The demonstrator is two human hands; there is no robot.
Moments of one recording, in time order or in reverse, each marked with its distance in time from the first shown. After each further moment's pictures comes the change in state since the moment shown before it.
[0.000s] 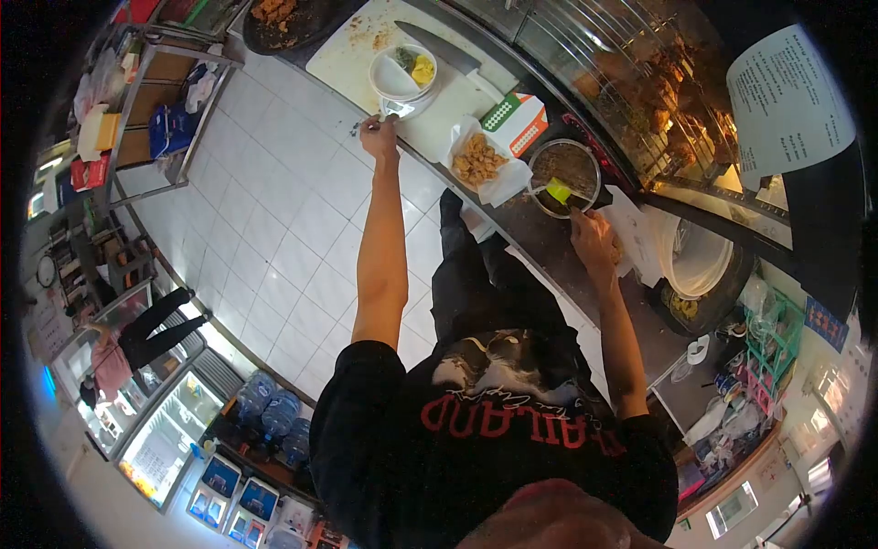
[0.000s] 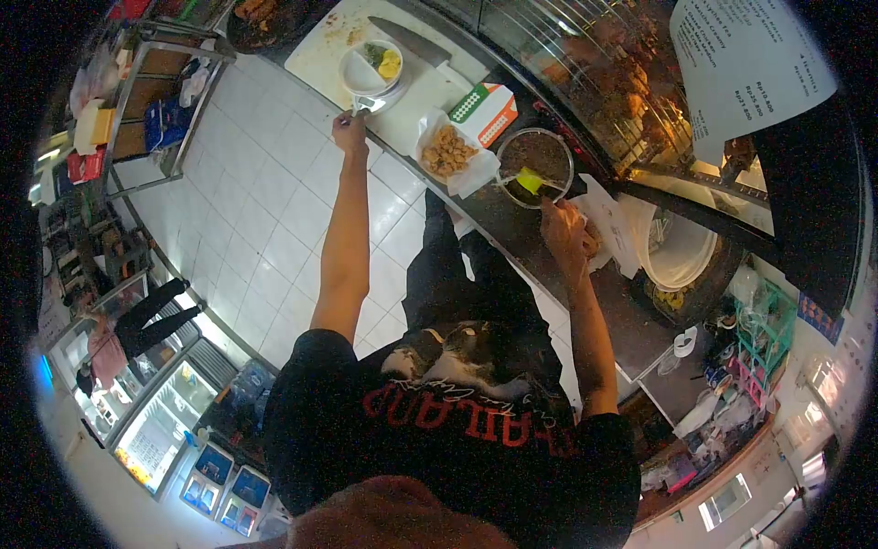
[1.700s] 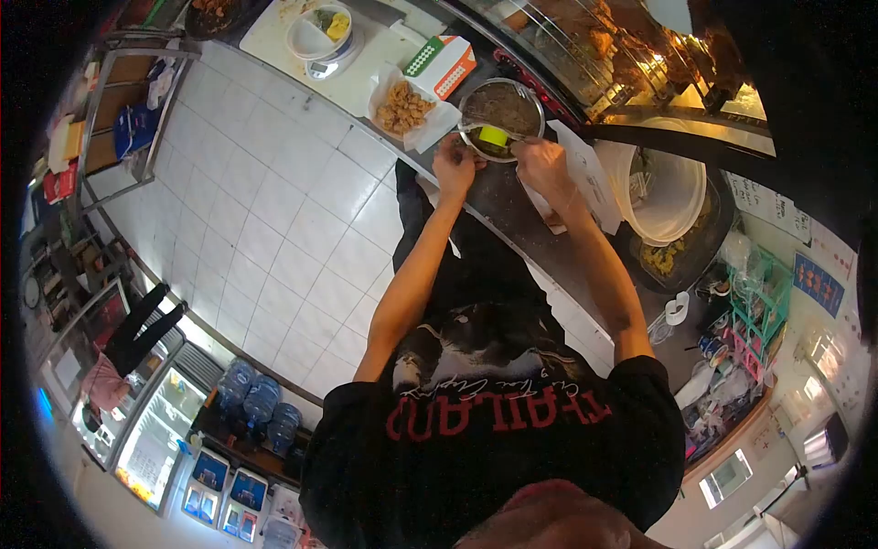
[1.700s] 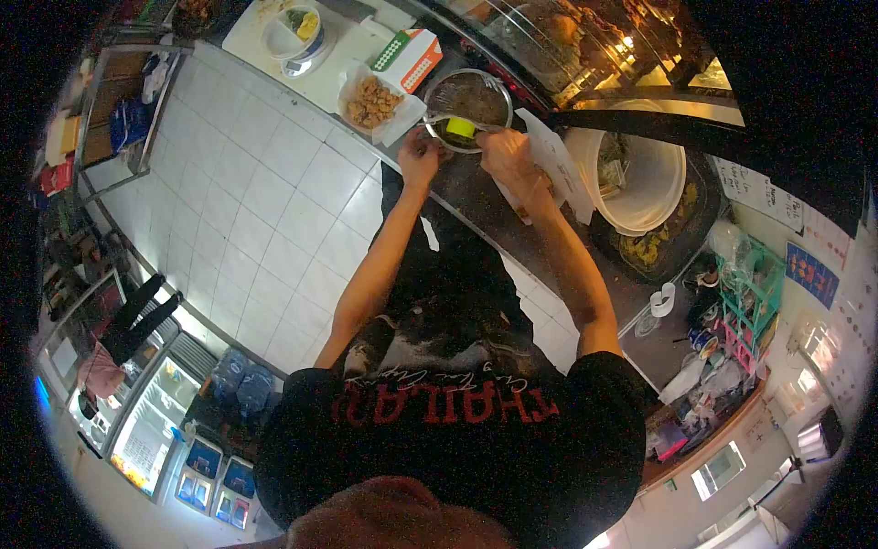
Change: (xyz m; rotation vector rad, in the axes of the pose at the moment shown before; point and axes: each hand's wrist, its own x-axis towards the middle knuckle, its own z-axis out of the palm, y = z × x) left_hand -0.360 0.032 0.031 -0.228 -0.561 -0.177; right_hand 0.025 0.038 -0.007 0.215 -0.287 -0.056
